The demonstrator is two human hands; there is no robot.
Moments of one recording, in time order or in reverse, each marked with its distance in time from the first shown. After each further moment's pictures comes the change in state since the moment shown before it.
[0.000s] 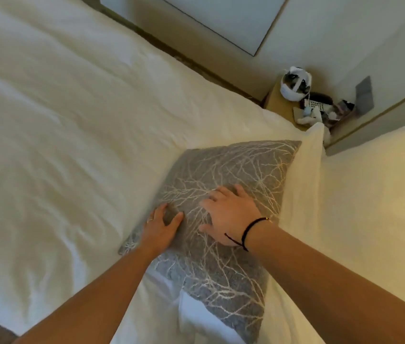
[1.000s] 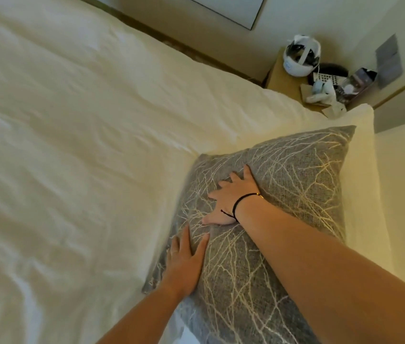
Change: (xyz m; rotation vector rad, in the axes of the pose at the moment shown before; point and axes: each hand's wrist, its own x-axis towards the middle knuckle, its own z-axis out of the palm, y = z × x) left_hand 0.008 0.036 0.111 0.025 -0.219 -0.109; right_hand 0.127 0.111 0.061 -0.184 -0.311 0.147
